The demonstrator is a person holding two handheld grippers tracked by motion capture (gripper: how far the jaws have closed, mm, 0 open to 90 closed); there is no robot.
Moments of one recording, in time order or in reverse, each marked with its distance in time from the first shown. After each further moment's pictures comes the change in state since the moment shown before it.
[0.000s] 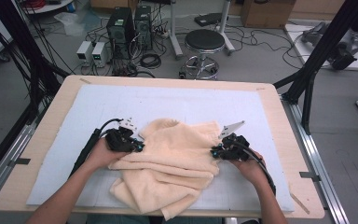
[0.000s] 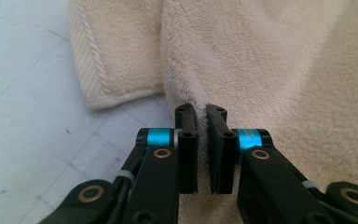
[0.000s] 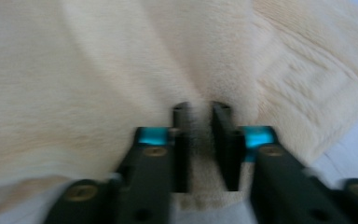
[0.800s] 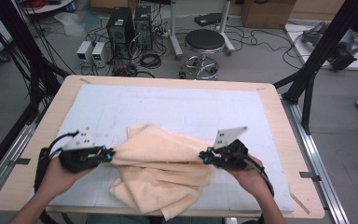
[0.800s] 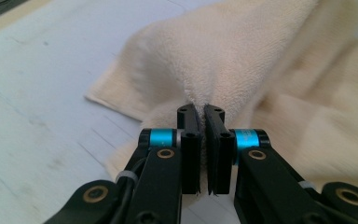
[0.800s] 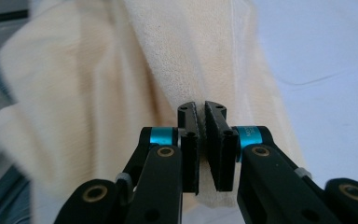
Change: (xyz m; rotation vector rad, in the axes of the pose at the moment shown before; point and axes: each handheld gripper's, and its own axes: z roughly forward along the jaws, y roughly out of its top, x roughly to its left) left arm -0.064 -0.050 -0.118 -0.204 0.148 0.054; right arm 0.078 0.036 -0.057 -0.168 0.078 -0.187
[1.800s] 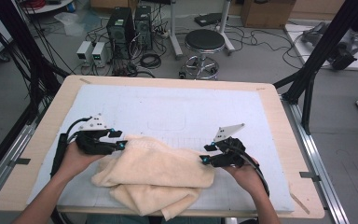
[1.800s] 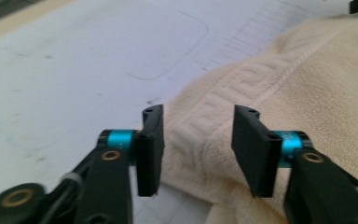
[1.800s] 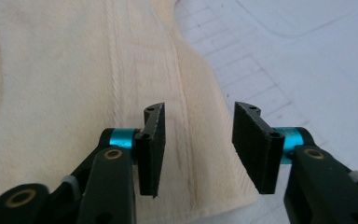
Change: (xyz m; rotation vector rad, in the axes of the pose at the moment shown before) left arm 0.046 0.013 0.059 -0.041 -0.061 -0.039; right arm -0.035 -0.027 0.029 0.023 -0.033 0.182
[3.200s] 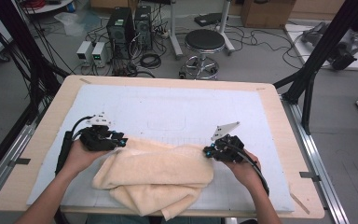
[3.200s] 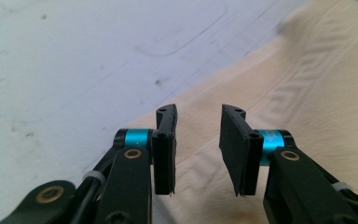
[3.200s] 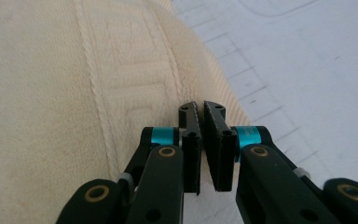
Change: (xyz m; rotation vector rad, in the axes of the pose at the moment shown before) left arm 0.015 -0.002 0.012 0.107 0.057 -0.105; right arm -0.010 0.001 0.010 0.091 -0.069 -0.040
